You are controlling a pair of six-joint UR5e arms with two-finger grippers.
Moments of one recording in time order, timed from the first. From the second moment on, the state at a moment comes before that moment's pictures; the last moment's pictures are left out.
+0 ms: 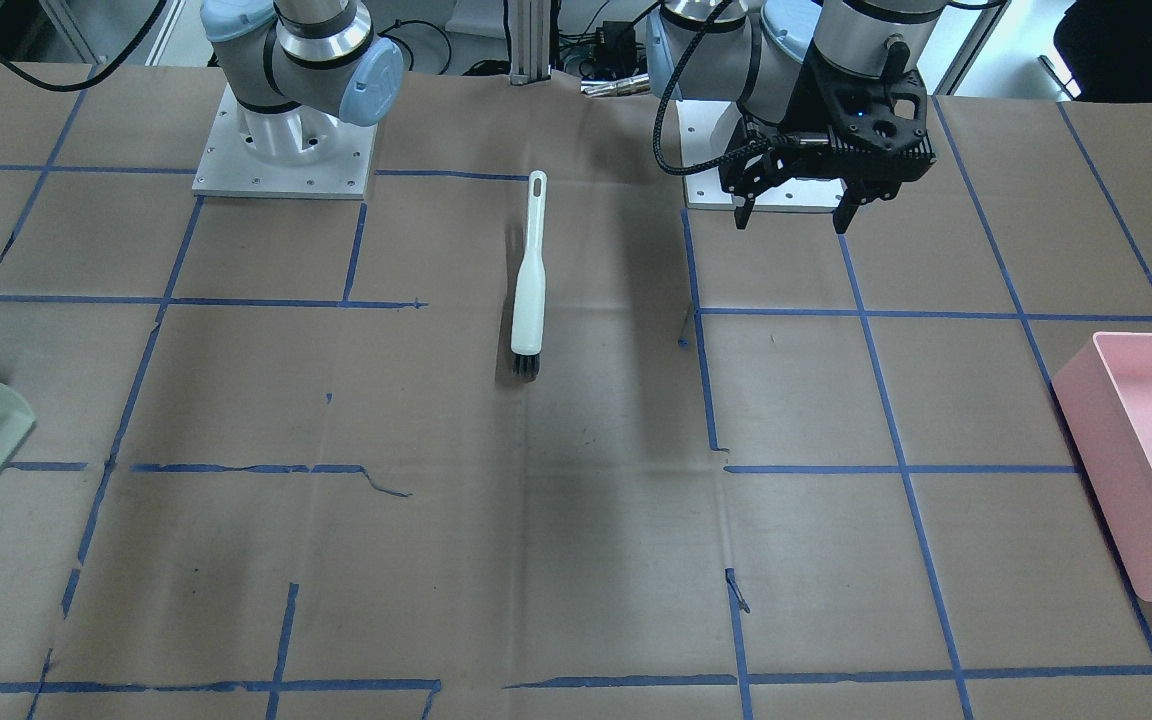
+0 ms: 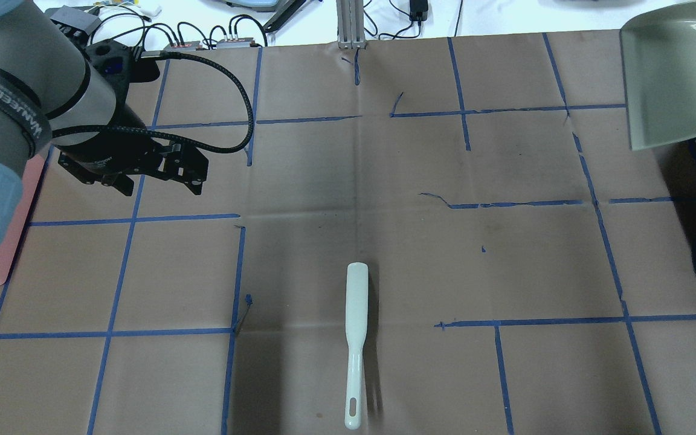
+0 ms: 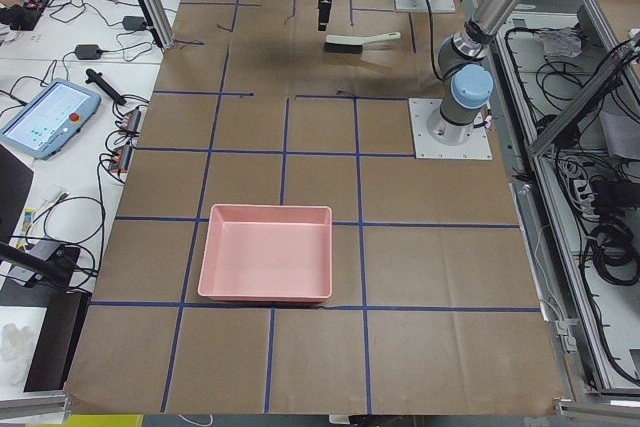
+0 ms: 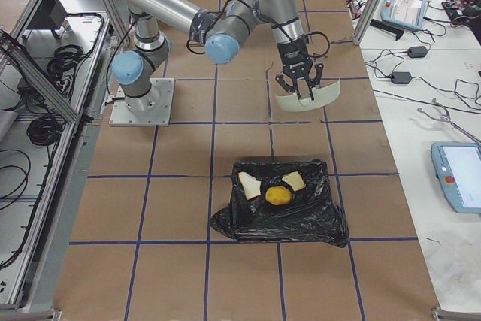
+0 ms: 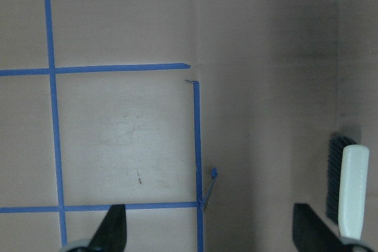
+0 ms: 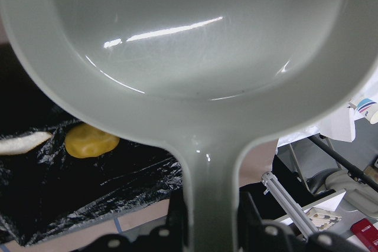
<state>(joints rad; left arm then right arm) -1.56 -1.40 -1.77 -1.47 1.57 0.03 1.15 -1.45 1.67 -2.37 -1.87 -1.95</state>
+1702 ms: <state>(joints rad) -1.56 -1.40 -1.77 -1.46 1.57 0.03 1.82 -1.23 1.61 -2.05 -1.60 -0.08</state>
